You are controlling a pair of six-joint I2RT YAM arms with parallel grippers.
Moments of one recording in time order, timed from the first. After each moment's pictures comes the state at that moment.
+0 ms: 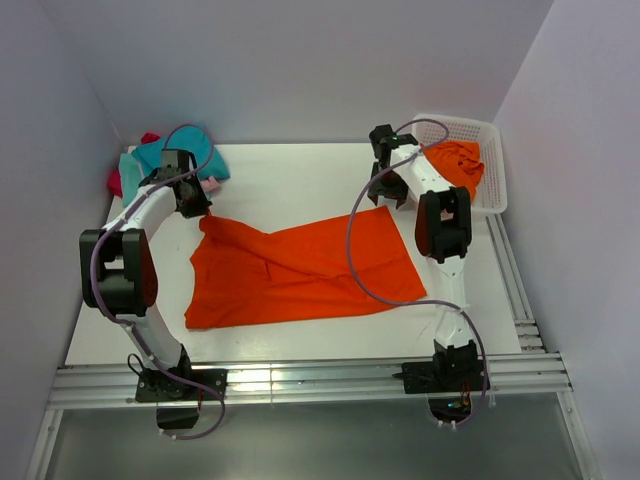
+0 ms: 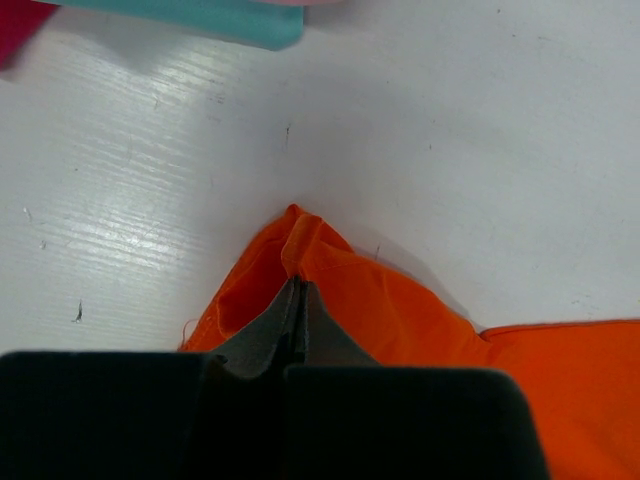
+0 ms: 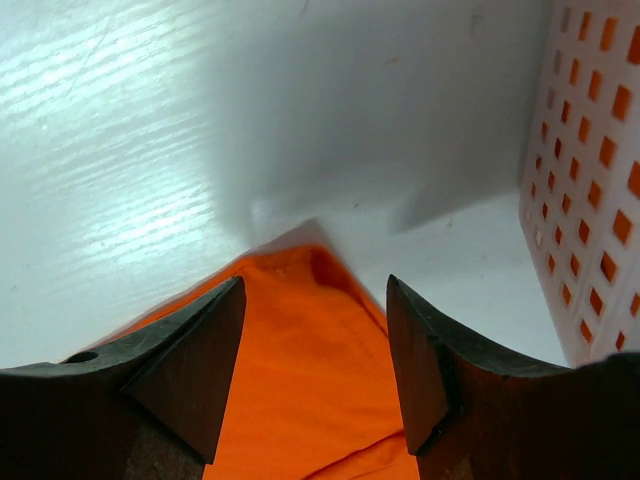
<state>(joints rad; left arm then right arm) -0.02 1.79 1.32 -0.48 0.01 -0.41 0.22 2.38 2.12 -1.08 0.23 0.47</state>
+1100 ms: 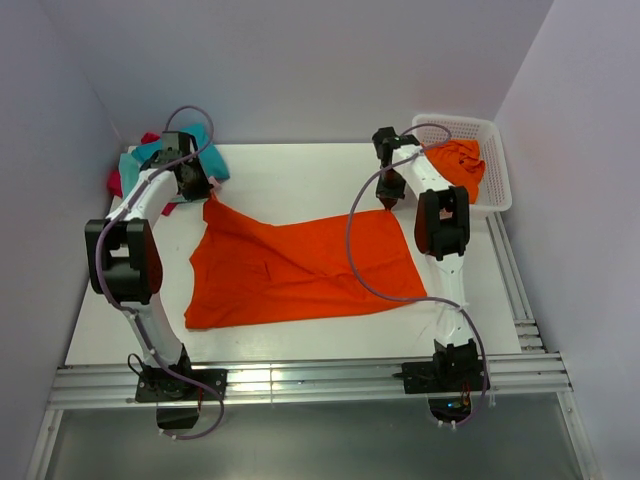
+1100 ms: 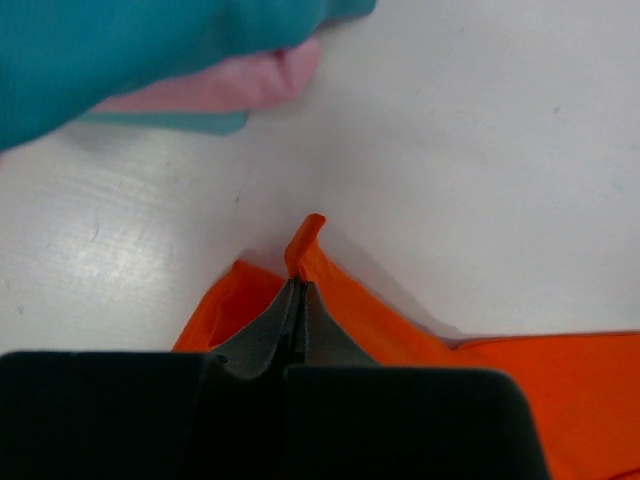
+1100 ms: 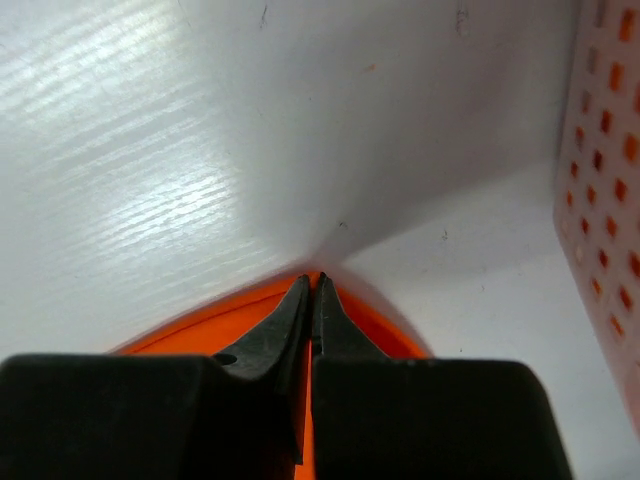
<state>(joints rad) -0.02 1.88 1.51 -0.54 0.03 -0.42 0.19 2.44 2.17 -1.12 0.22 0.50</state>
